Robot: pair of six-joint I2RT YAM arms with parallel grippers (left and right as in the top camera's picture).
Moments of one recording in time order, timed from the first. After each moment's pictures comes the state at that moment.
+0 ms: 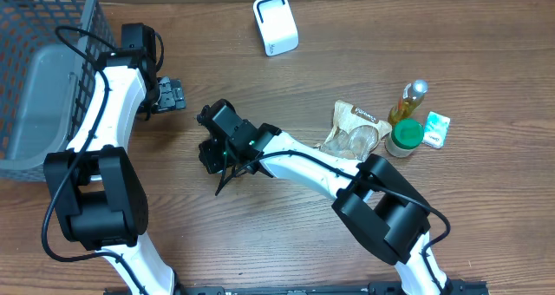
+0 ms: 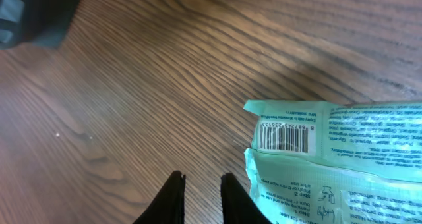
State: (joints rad) left arm 0.07 1.97 1.56 -0.94 -0.20 -0.20; right arm 0.89 2.15 1.53 -0.34 -0.23 0.51
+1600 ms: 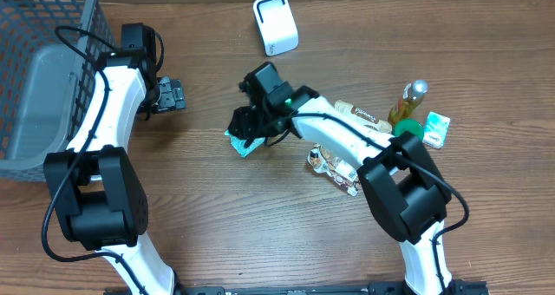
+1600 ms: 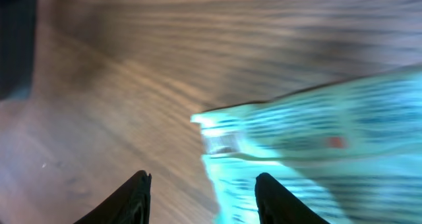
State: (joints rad) left arm 0.07 1.97 1.56 -0.94 -0.20 -0.20; right arm 0.66 2.15 1.59 -0.51 -0.36 0.50
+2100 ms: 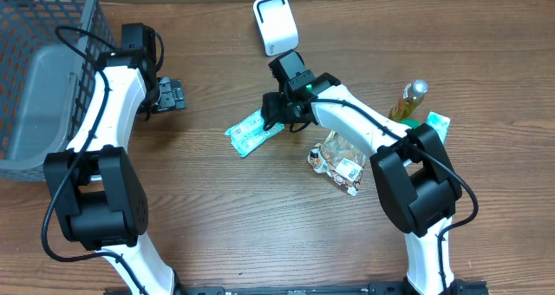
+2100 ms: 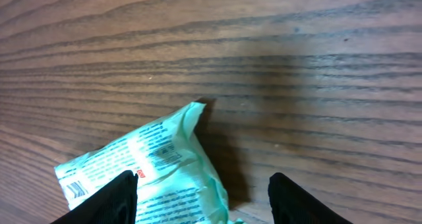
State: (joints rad) left arm 0.07 1.97 1.56 -0.94 -0.20 -0.20; right arm 0.56 2.14 1.59 -0.59 -0.12 0.47
